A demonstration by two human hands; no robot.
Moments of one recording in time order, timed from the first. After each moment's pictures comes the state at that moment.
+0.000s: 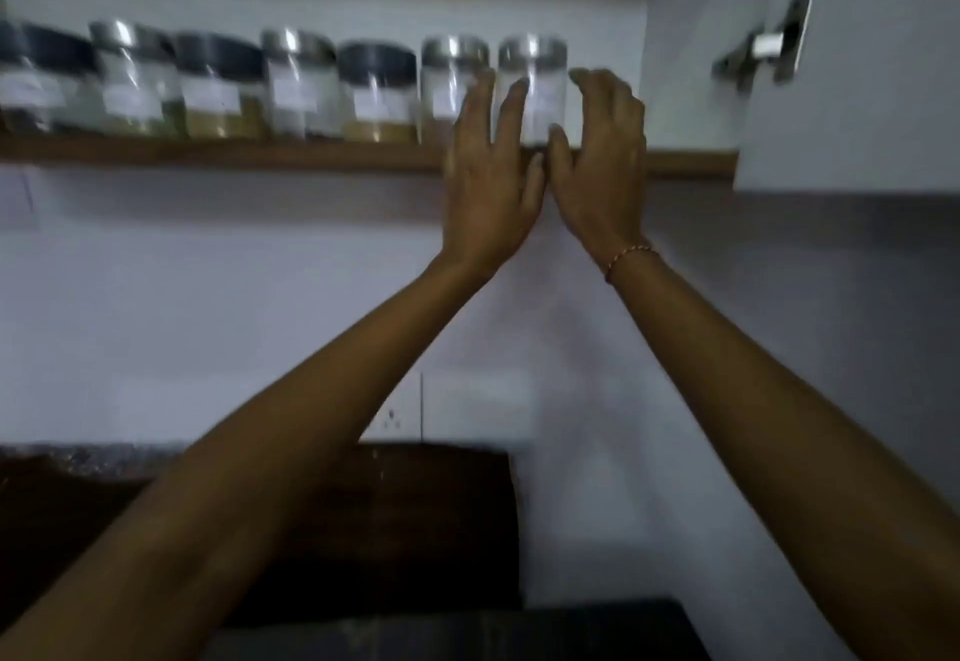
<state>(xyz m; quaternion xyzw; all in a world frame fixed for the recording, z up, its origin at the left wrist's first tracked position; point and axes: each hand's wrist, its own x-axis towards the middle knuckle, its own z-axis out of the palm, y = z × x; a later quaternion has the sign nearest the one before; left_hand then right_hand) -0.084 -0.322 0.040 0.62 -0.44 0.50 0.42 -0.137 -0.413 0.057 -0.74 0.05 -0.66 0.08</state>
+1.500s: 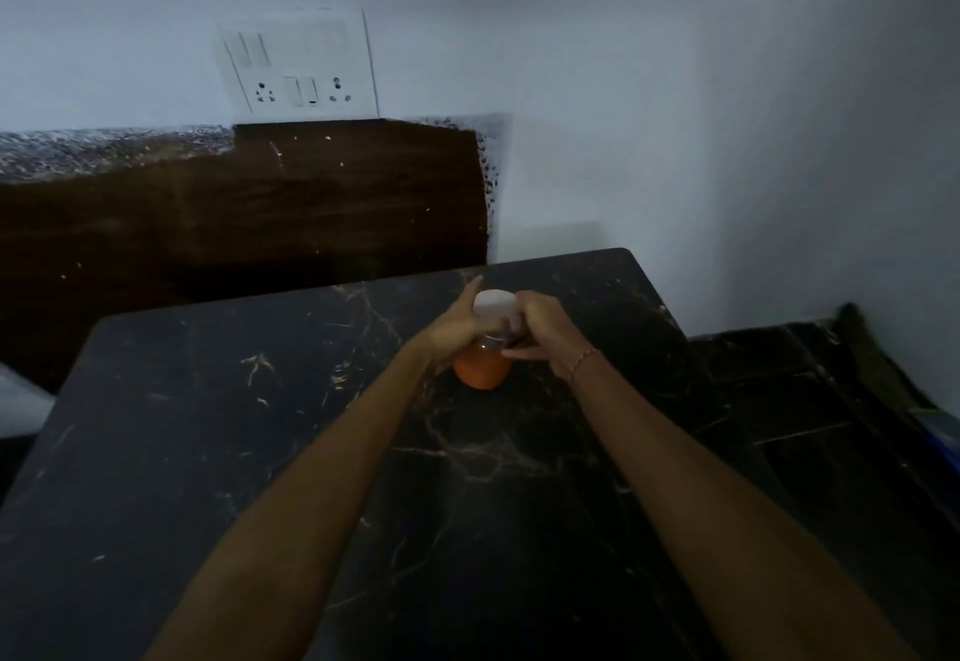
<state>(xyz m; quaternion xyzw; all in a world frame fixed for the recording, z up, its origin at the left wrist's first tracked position) -0.148 -0.234 -0.416 0.69 -0.28 -0.45 0.50 -0.237 -0.329 -0.388 -0.56 0.46 -0.04 0.69</state>
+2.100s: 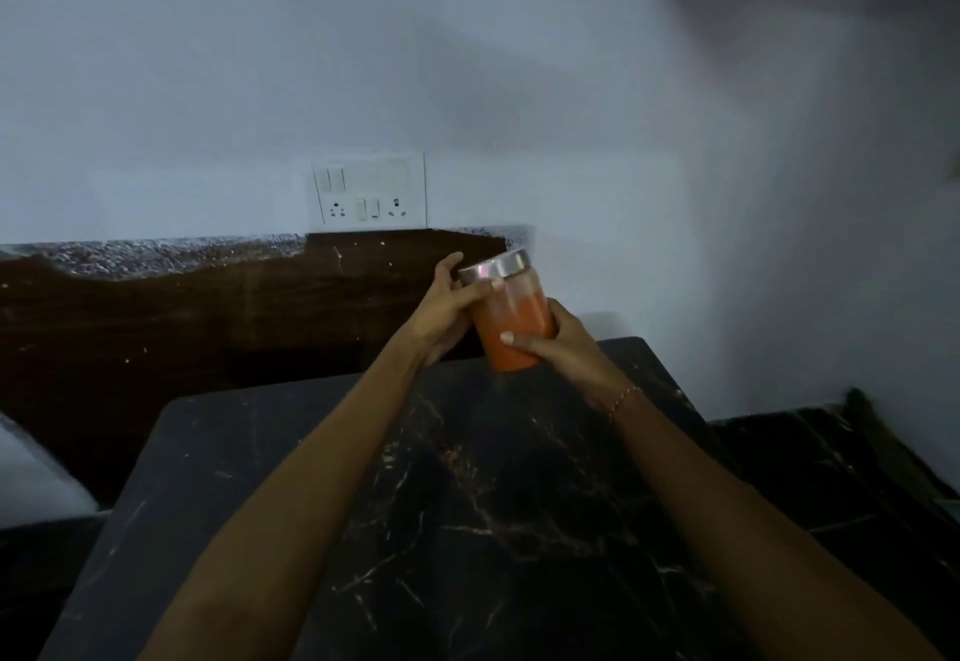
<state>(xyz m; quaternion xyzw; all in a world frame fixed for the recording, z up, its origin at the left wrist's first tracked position) -0.103 -0.185 -0.275 0.53 -0.25 -0.36 0.73 -0.231 -0.293 -0.300 -0.77 0.22 -0.15 0.58</state>
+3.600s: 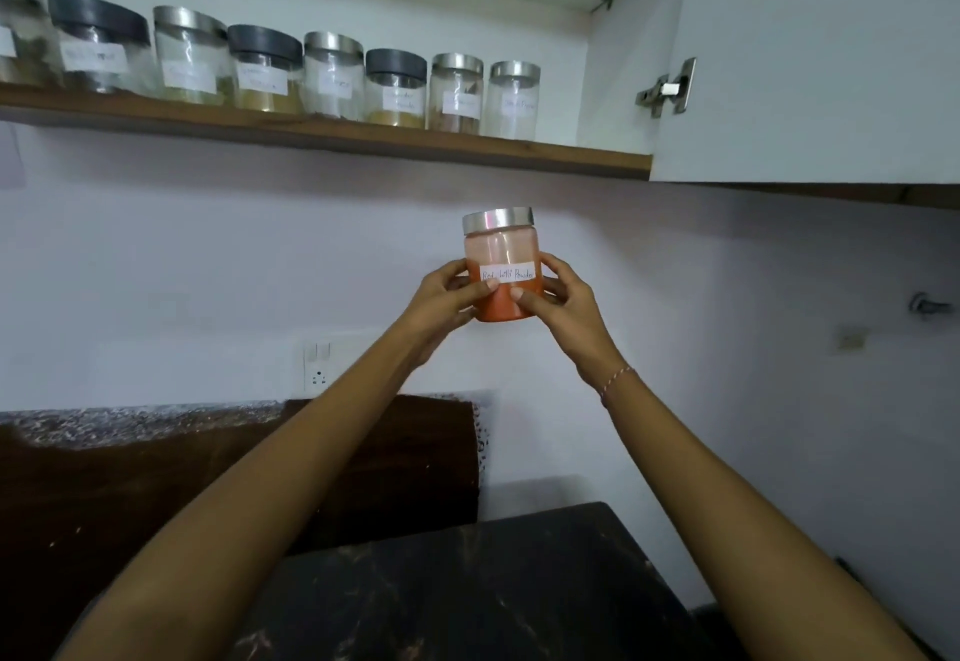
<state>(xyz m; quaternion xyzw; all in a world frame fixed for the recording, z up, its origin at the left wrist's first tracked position) -0.114 -0.197 -0.081 0.56 -0.42 -0.20 0.69 -0.237 -0.302 -0.085 -0.78 0.10 -0.43 0.46</state>
